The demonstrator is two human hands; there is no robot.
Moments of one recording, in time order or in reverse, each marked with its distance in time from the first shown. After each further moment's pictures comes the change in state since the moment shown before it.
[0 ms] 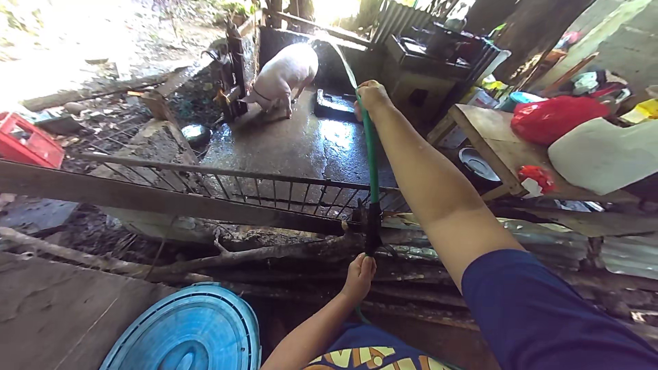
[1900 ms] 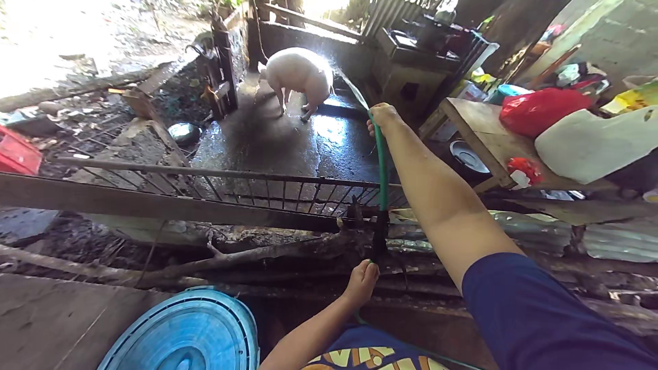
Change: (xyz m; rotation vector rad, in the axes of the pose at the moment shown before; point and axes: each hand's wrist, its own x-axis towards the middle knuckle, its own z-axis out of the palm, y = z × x) left_hand -0.004 -0.016 0.003 0.064 -0.157 -0.139; right_hand 0.024 0.065 -0.040 -0.066 0.087 0.171
